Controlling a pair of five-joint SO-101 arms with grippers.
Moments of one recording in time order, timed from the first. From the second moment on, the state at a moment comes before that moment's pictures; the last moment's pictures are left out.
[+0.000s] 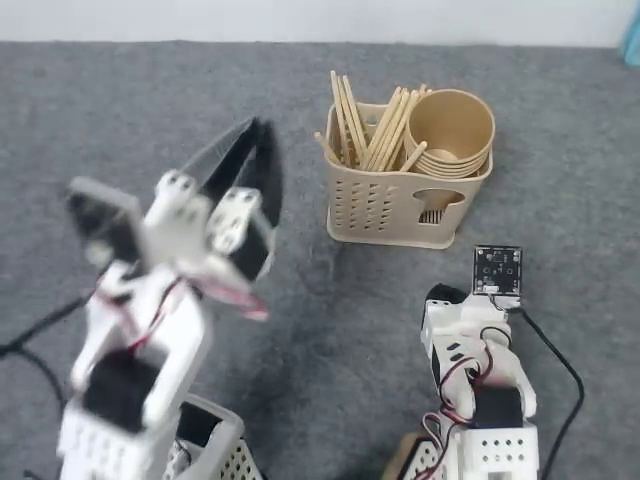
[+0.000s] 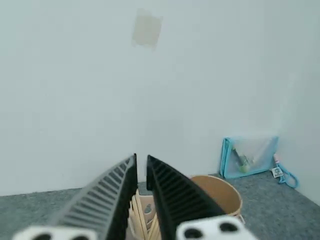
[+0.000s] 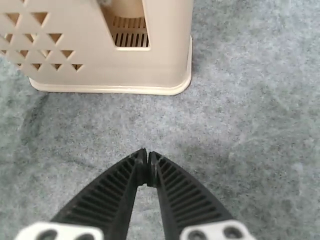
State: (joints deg) left arm 17.5 -69.6 39.5 41.8 16.0; right arm -5.3 -103.0 95.1 58.5 -6.1
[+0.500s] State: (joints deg) left arm -0.2 -93.0 51.6 61.1 16.0; right arm -5.3 -103.0 95.0 60.5 -6.2
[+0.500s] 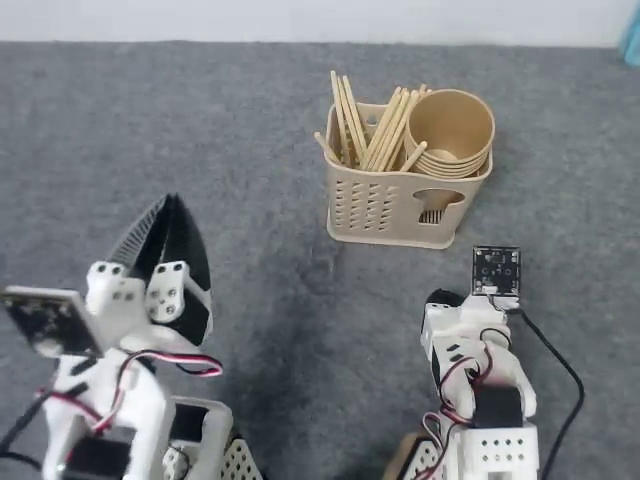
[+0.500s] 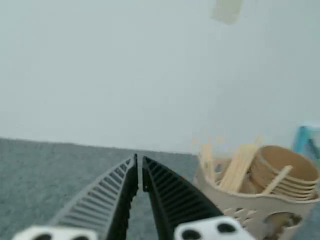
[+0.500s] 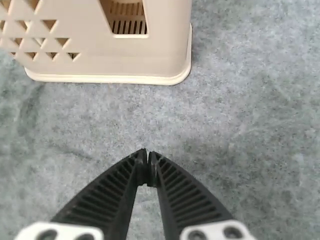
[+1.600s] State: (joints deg) left arm -9.6 -103.3 96.7 63.2 5.1; right arm -9.6 -103.0 95.2 73.9 -8.5
